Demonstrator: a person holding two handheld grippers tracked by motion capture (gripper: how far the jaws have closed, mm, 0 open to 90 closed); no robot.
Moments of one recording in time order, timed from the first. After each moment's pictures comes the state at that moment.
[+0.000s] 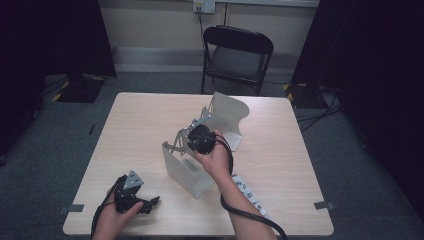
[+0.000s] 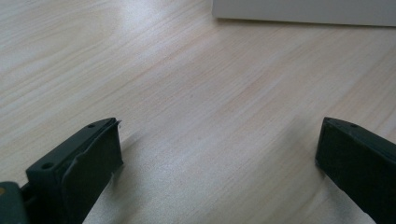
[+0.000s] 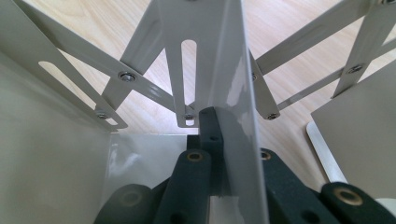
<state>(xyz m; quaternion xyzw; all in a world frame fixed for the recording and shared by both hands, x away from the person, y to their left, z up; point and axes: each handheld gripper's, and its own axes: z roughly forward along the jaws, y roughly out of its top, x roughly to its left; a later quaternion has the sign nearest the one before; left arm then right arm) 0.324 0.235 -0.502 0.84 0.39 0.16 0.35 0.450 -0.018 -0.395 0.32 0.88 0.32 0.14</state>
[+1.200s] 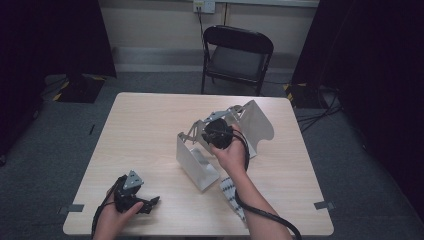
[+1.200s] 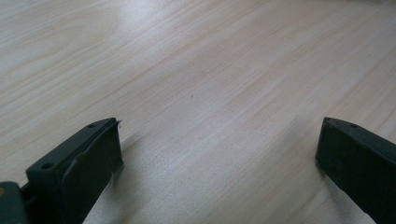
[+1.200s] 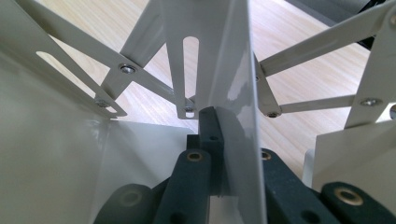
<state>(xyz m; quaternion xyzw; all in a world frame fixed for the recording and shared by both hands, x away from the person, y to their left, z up) 0.324 0.234 -0.502 0.83 0.40 0.16 0.35 0.452 -0.063 -0.369 0.34 0.86 0.34 0.18</state>
